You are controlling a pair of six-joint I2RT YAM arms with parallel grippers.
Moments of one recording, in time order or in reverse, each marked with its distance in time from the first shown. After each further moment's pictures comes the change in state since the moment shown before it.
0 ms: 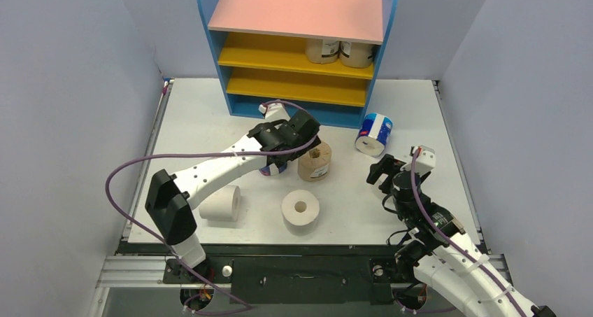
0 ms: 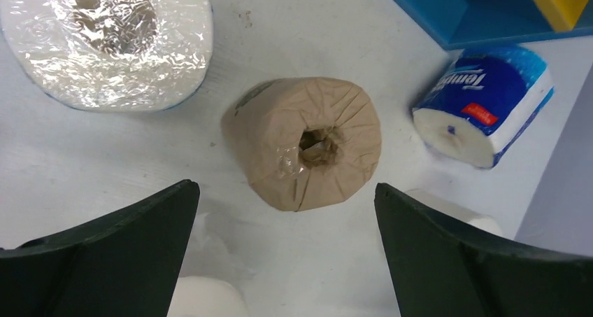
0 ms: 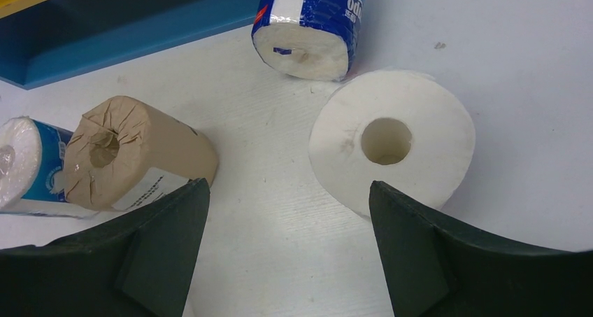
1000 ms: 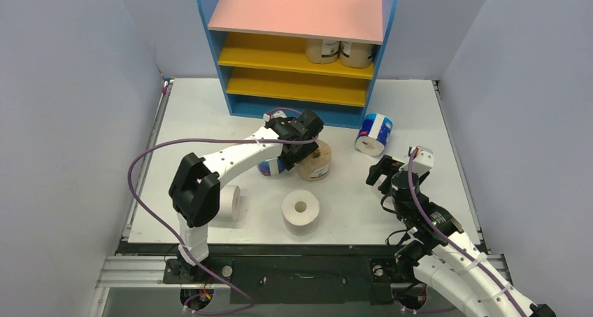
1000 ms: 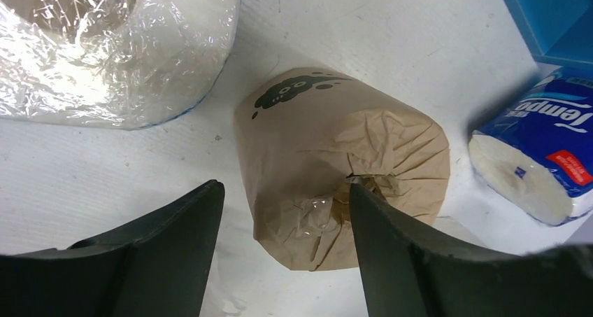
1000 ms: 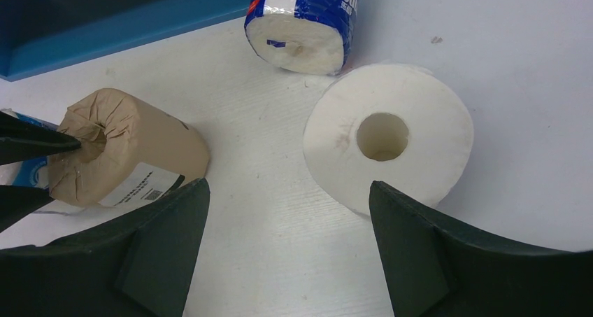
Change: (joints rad) left arm 0.075 0.217 0.093 -0.067 0.149 -0.180; right arm 0.000 0.010 -0.013 0.000 0.000 -0.008
